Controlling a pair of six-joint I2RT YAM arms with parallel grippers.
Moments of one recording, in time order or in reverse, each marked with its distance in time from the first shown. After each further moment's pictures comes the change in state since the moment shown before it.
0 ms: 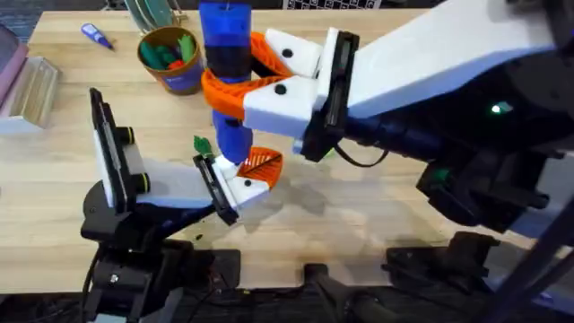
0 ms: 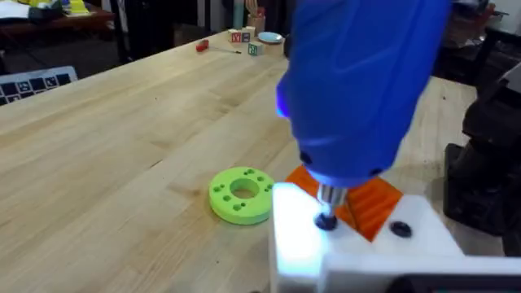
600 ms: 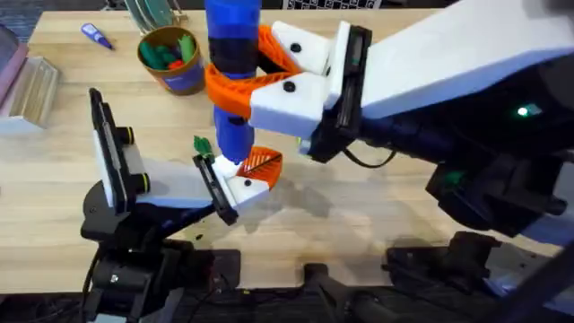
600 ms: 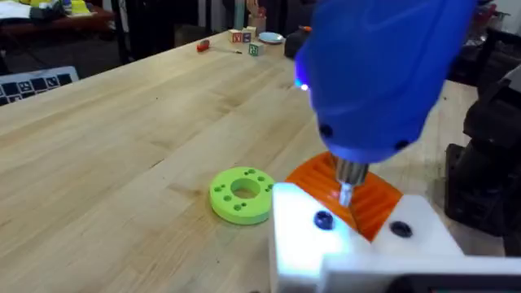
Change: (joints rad) left arm 0.000 0.000 0.000 0.000 0.000 0.000; right arm 0.000 -0.036 0.000 -0.007 0.000 -0.003
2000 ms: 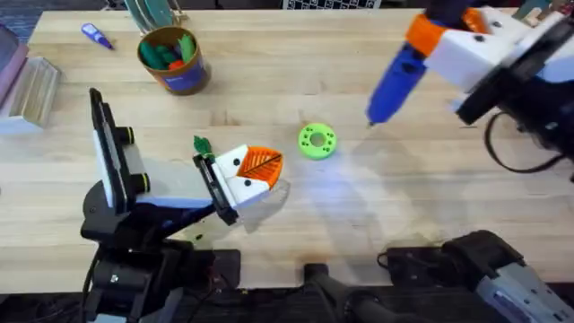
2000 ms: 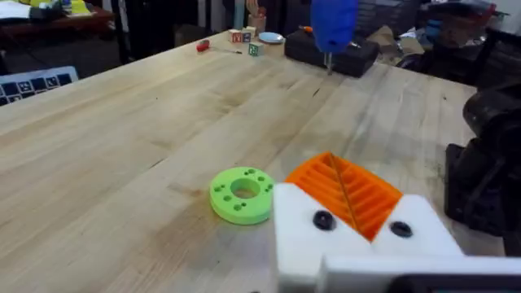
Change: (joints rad) left arm 0.000 0.000 0.000 0.000 0.000 0.000; right arm -0.640 -0.494 0.001 -0.769 0.014 -0.041
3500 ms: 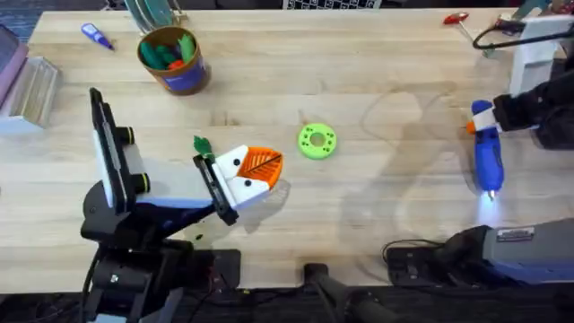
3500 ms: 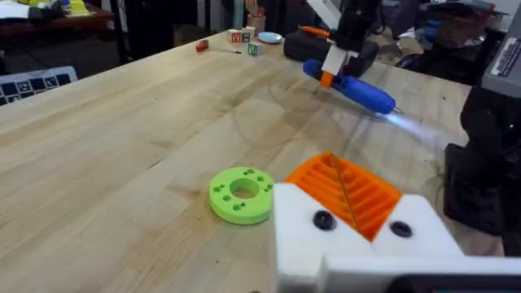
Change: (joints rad) left arm 0.000 0.000 0.000 0.000 0.003 0.000; right arm -0.802 1.070 0.452 -0.798 0.308 -0.673
